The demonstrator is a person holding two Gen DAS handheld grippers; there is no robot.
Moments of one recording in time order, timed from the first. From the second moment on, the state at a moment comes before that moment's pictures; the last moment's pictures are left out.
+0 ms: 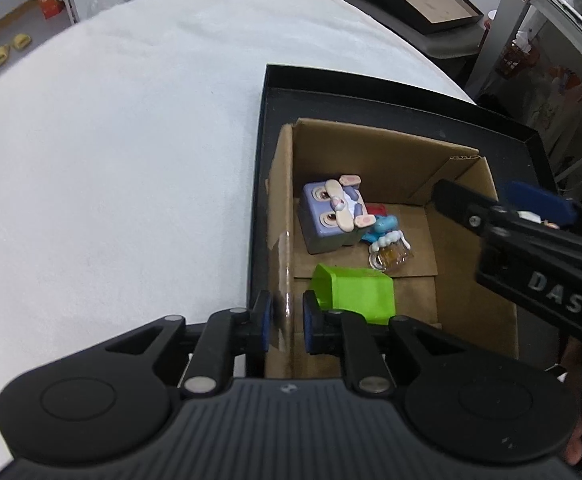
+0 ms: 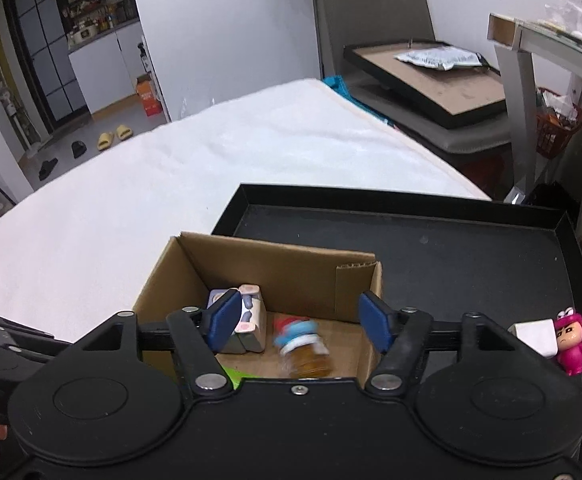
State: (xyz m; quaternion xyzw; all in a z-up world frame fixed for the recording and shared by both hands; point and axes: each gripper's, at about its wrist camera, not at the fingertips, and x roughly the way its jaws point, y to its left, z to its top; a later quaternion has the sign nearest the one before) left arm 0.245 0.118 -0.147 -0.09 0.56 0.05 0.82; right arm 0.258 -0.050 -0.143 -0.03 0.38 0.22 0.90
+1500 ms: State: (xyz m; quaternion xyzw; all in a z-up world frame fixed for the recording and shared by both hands) left arm 0.293 0.090 -0.154 -0.01 0.56 0.17 0.81; right arm 0.292 -0.136 -0.197 0.01 0.40 0.08 0.91
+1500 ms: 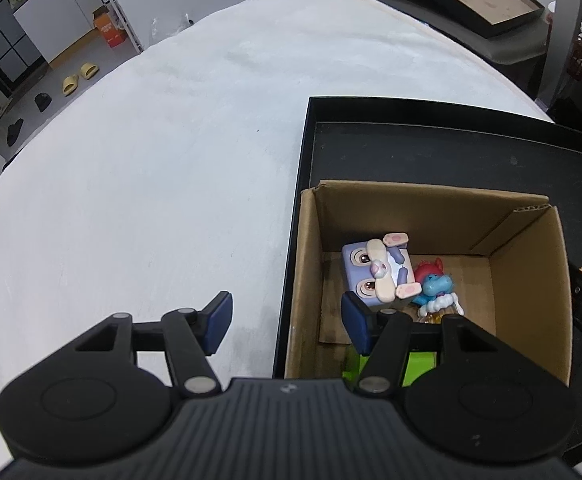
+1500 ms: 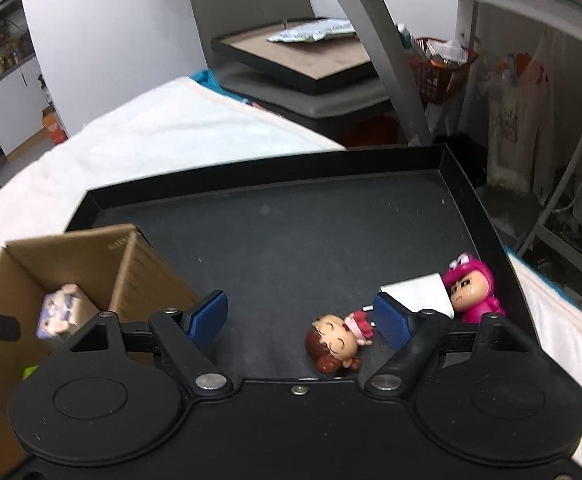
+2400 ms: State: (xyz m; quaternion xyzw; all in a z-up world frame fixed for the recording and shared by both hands) left arm 0.282 0.080 -0.149 0.01 0.56 0.13 0.82; right arm 0.296 -0.147 -0.194 0.01 0.42 0.07 0.90
